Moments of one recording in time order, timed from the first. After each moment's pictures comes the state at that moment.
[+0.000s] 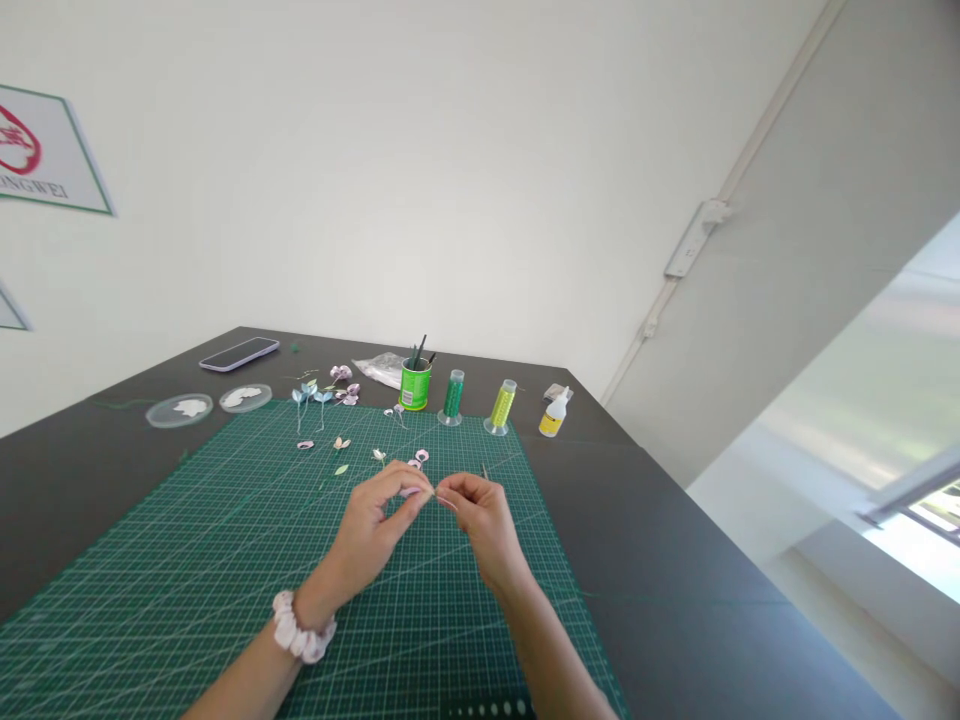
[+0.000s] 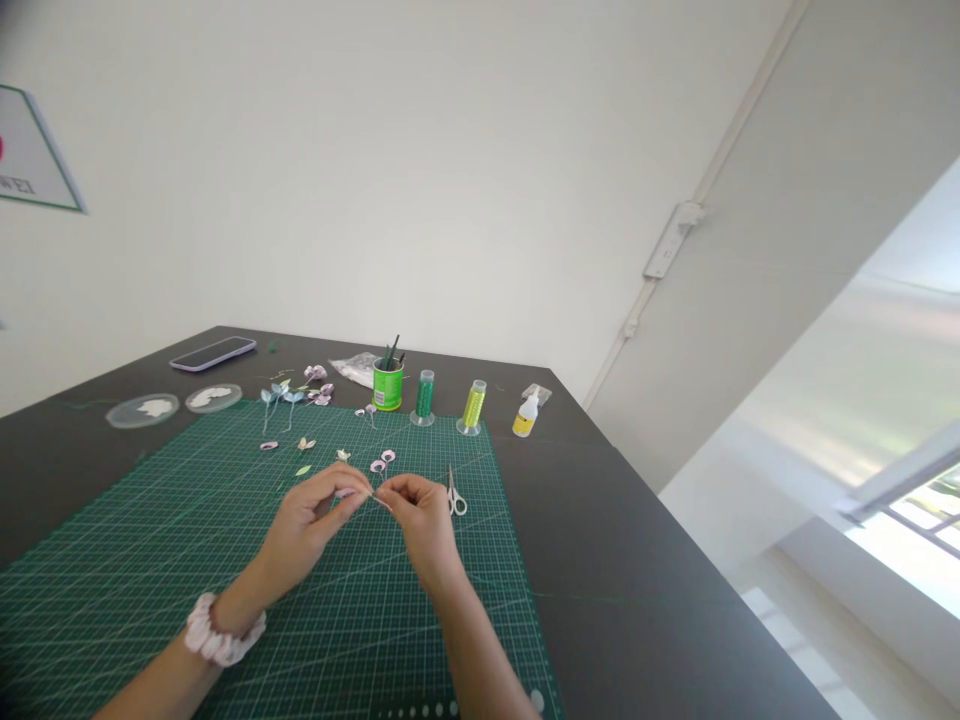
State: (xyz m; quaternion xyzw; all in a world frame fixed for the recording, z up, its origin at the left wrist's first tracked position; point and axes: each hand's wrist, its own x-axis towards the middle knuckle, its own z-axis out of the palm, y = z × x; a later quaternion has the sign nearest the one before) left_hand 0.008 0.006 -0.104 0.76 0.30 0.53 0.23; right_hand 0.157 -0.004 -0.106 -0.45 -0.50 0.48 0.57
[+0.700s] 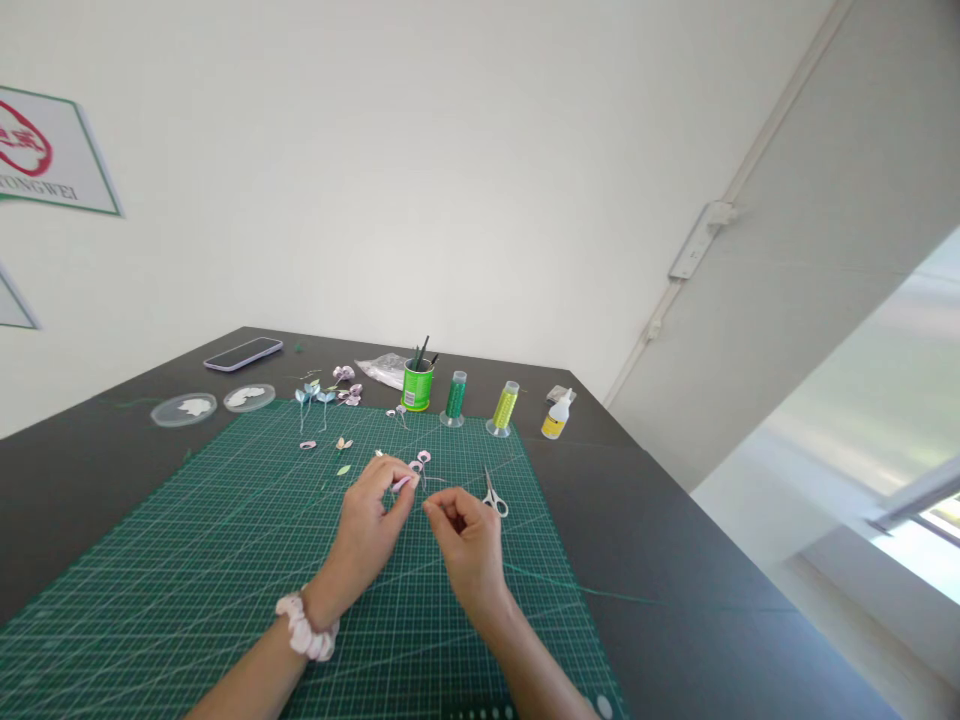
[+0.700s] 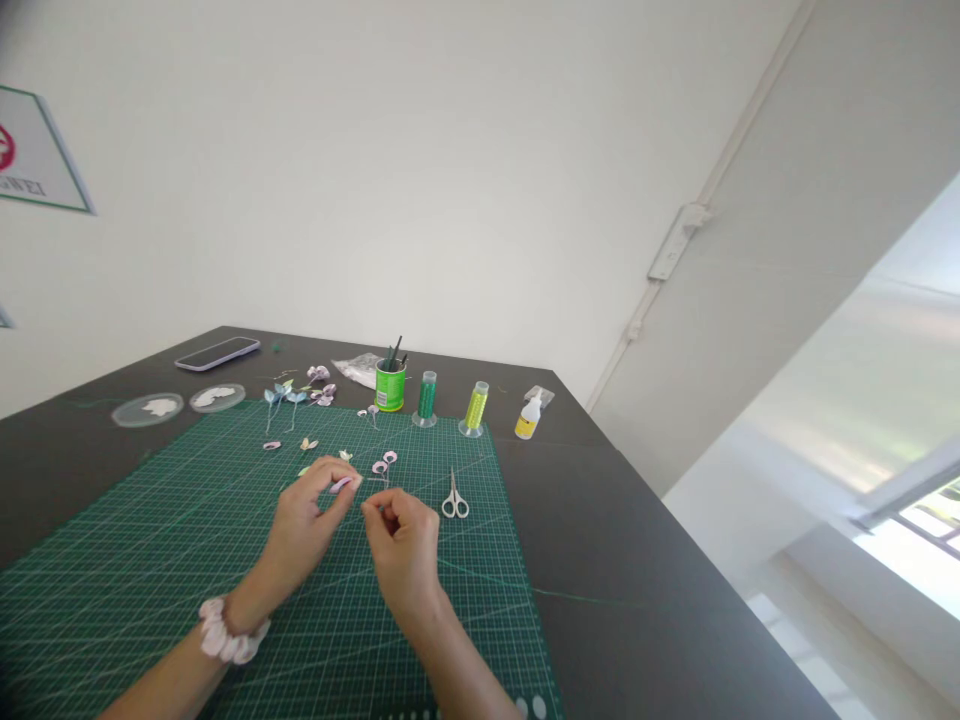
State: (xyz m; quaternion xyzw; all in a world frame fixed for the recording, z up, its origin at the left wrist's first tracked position) left_hand 0.008 0.013 -0.117 0.72 0.38 0.57 0.12; right_hand 0.138 -0.016 -0.124 -0.46 -0.59 0.31 0.59
